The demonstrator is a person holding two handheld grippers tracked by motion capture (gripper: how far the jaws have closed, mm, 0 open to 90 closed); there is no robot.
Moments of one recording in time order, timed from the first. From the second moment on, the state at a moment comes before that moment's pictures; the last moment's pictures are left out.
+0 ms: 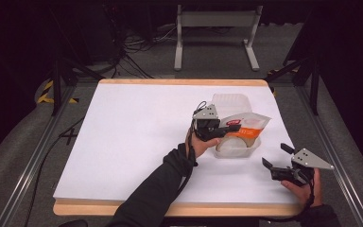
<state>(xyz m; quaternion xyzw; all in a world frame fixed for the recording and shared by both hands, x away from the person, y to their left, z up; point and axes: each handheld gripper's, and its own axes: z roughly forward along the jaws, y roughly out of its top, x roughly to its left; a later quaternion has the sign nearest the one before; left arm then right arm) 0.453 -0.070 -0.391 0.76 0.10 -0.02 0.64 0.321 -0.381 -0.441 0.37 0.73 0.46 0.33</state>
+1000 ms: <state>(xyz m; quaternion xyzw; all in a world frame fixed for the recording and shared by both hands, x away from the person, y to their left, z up) 0.439 -0.040 -0.349 0.78 0.09 0.09 0.61 0.321 -0.380 -0.441 0.37 0.74 0.46 0.33</state>
